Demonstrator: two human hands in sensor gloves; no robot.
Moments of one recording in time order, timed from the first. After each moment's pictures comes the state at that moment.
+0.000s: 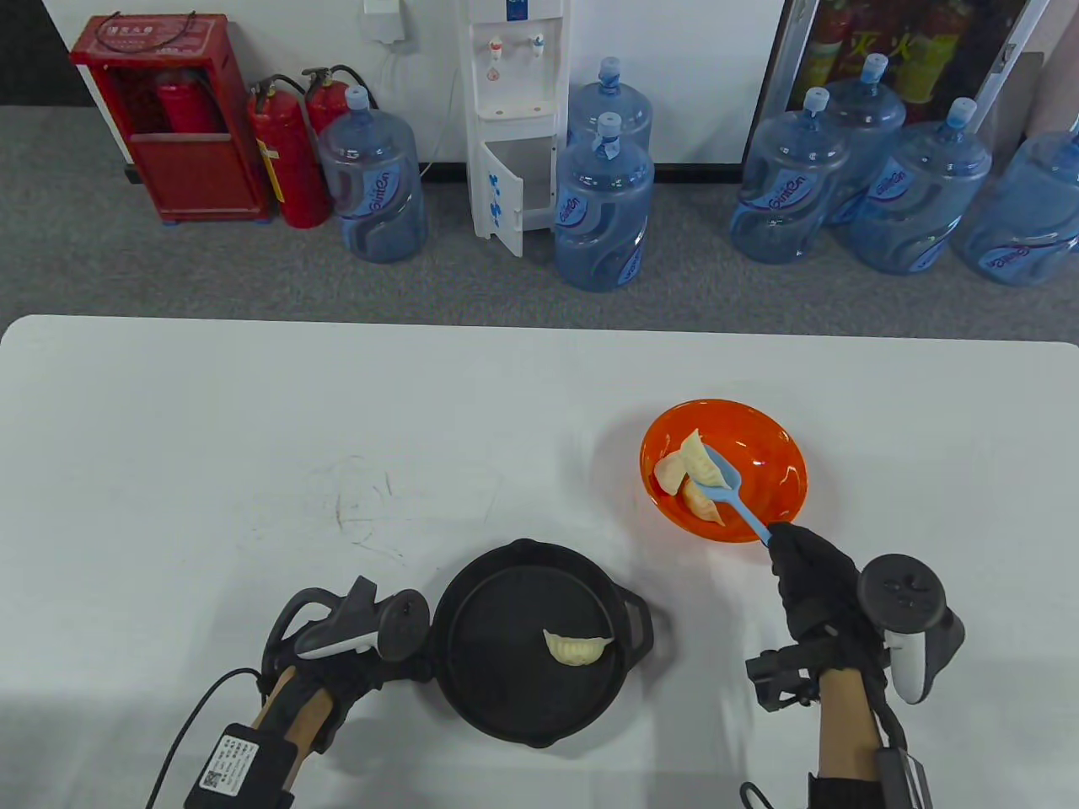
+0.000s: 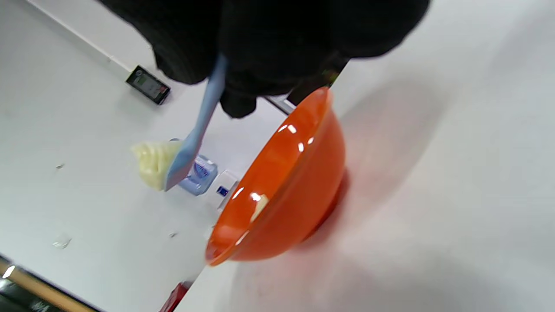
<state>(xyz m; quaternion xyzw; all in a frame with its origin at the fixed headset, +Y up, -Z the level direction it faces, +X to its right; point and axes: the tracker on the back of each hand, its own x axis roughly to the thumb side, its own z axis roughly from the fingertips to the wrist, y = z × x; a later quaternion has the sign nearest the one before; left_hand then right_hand) -0.204 -0.768 -0.288 -0.21 -0.21 -0.08 0.95 0.288 -0.713 -0.280 -0.16 -0.07 0.88 0.45</state>
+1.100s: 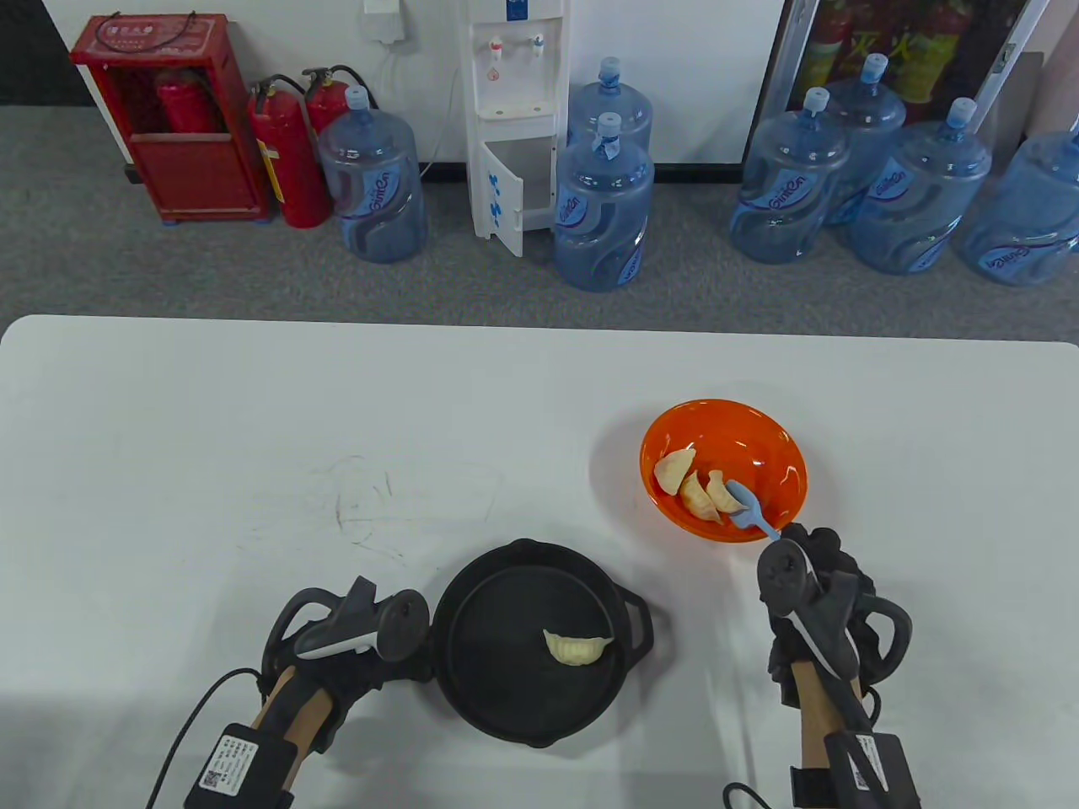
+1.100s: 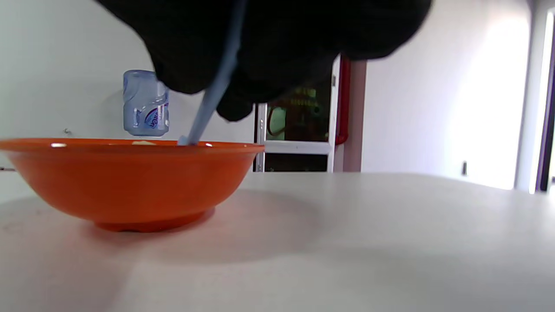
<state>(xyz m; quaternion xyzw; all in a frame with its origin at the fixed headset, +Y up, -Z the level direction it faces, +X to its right) -0.204 -0.768 -0.288 -0.21 -0.21 -0.07 0.95 0.236 -0.700 -0.291 -0.15 -0.13 0.98 -0.06</state>
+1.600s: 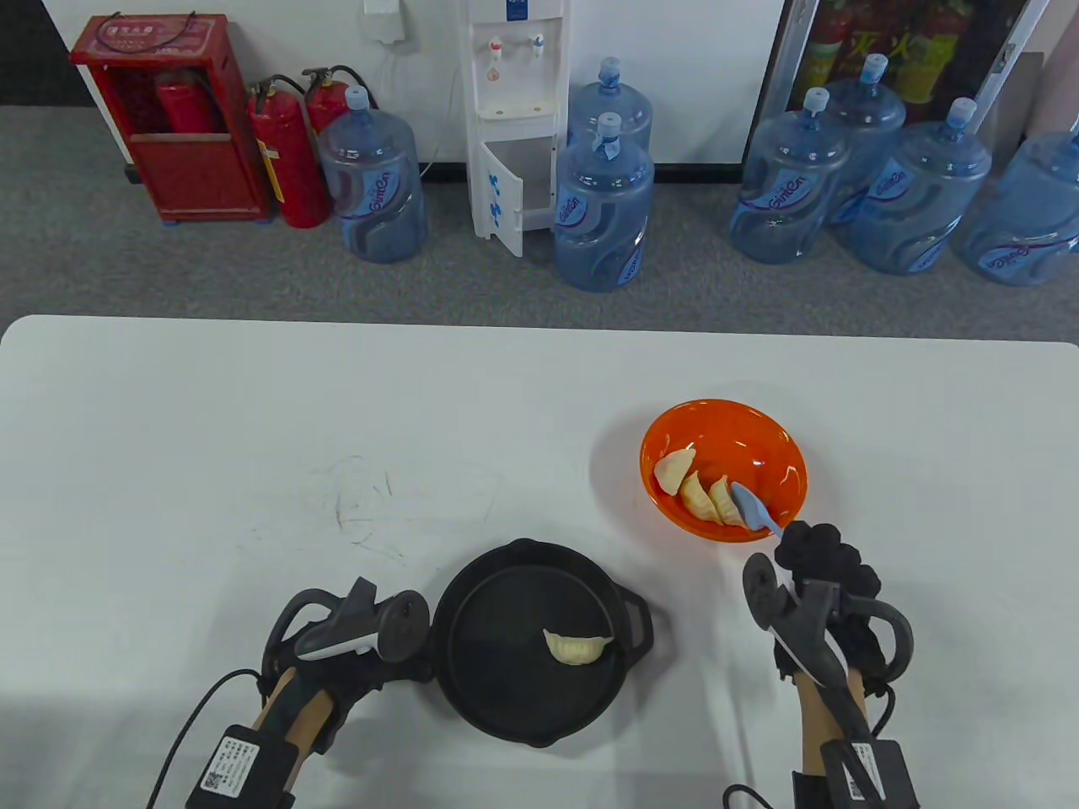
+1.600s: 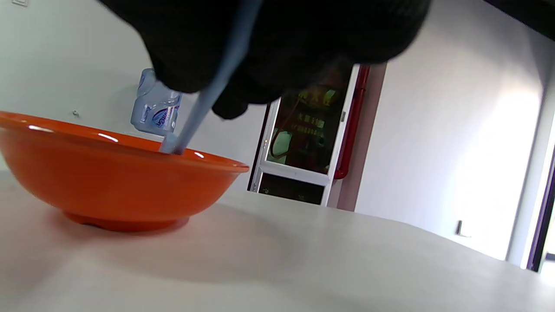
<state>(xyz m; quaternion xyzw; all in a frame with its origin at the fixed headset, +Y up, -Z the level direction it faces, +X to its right) -0.204 -0.768 -0.288 -0.20 -0.21 -0.08 0.95 0.236 -0.697 -0.284 -0.13 -0.15 0.97 -0.11</state>
